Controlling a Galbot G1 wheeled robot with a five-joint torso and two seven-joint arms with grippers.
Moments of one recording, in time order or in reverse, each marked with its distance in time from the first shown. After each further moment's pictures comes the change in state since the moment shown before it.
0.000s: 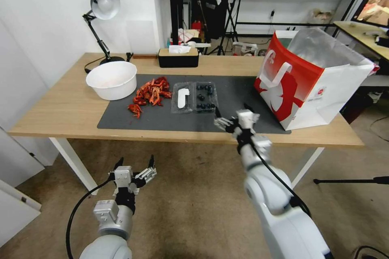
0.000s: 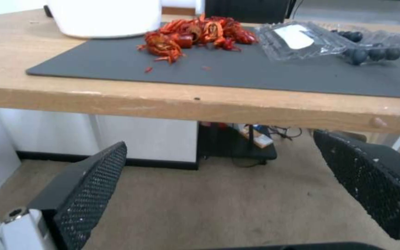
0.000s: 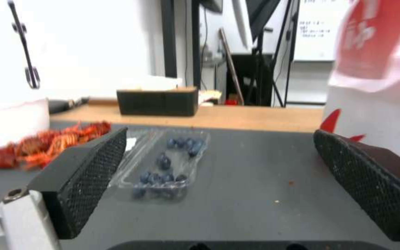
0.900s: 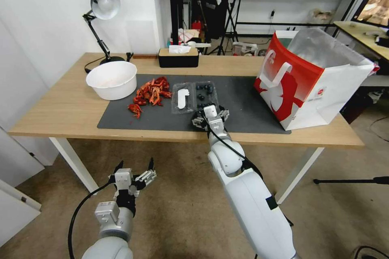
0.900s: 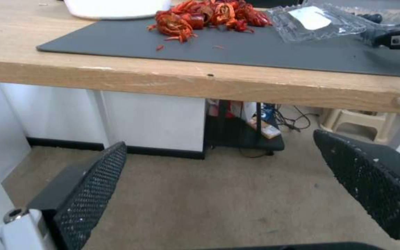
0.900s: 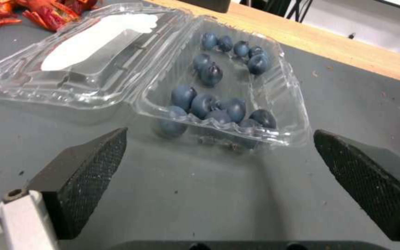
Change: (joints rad) left arm 0.014 -0.030 -0.015 0.017 0.013 0.010 -0.003; right arm 0.419 0.174 -0.225 -0.443 -0.227 -0.419 0.092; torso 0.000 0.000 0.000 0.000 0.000
